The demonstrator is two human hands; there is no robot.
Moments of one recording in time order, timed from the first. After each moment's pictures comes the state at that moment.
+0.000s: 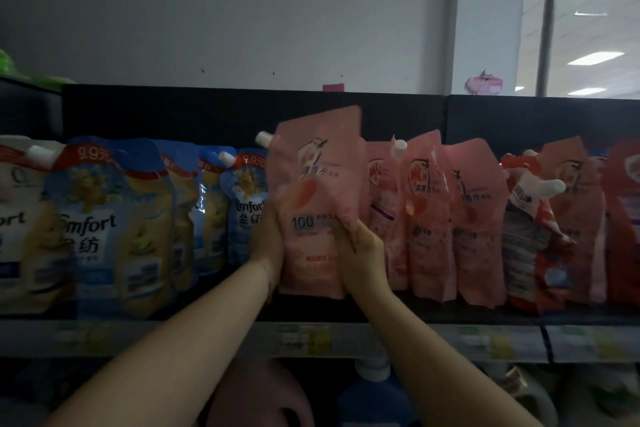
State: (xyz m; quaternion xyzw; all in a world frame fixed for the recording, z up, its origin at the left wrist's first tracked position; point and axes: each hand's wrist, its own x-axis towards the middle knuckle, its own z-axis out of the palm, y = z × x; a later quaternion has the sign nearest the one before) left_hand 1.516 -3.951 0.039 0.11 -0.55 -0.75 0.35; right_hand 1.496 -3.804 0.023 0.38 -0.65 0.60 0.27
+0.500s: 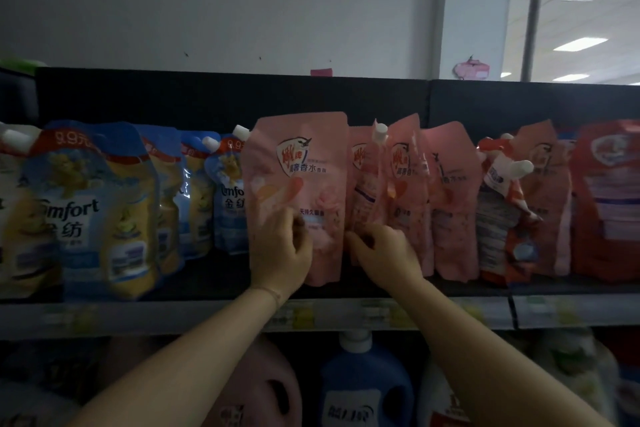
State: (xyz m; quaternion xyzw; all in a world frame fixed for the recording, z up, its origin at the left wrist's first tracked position) left_hand 1.549 -3.901 0.003 -0.01 -0.80 -0.24 0.55; right_hand 1.477 -3.738 0.015 0.28 -0.86 0.34 0.24
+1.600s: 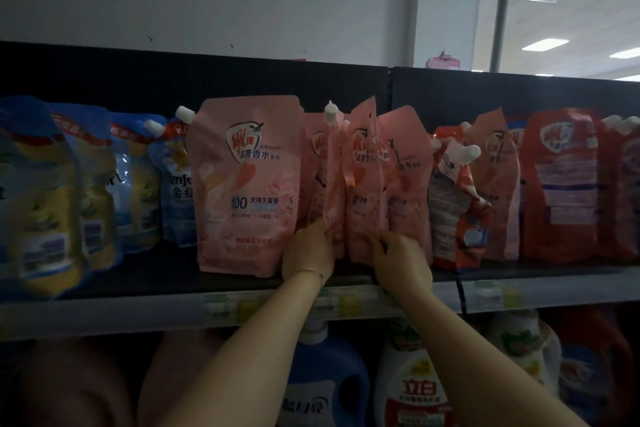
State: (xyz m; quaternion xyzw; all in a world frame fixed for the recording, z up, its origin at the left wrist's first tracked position) left_hand 1.473 -3.811 -0.013 0.09 -0.89 -0.27 0.35; right_hand 1.435 -3.664 -0.023 0.19 -0.87 0.37 0.28
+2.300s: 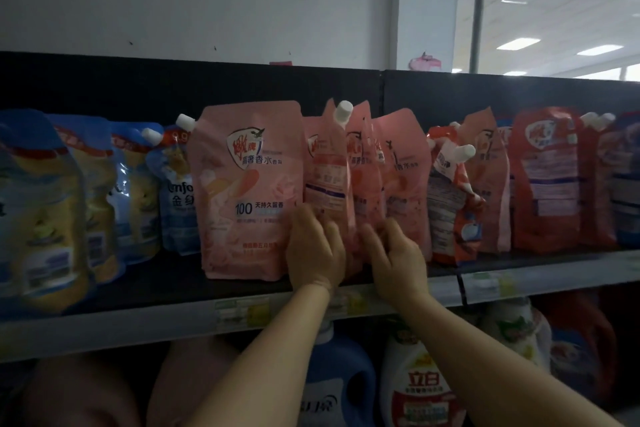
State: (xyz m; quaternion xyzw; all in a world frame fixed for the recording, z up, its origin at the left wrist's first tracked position) left_hand 1.499 -3.795 -0.008 0.04 -0.75 -0.36 0.56; right_hand 1.469 -3.673 -0.026 0.27 -0.77 0.47 0.35
